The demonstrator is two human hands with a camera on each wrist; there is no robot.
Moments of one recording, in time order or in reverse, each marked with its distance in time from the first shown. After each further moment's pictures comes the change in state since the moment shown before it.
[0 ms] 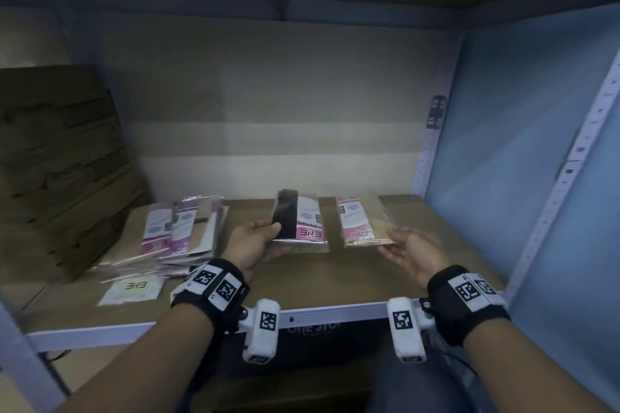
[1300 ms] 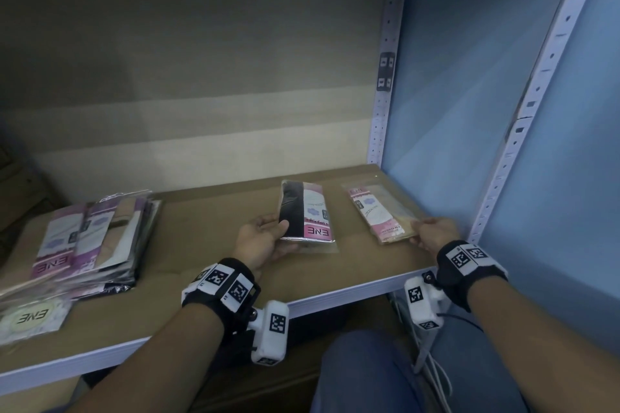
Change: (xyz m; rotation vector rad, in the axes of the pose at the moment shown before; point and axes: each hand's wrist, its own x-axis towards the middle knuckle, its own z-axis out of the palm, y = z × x) left_hand 0.045 -0.068 0.102 0.113 -0.056 -0.067; right_hand 0.110 0.004 -0.145 -0.406 0.452 0.023
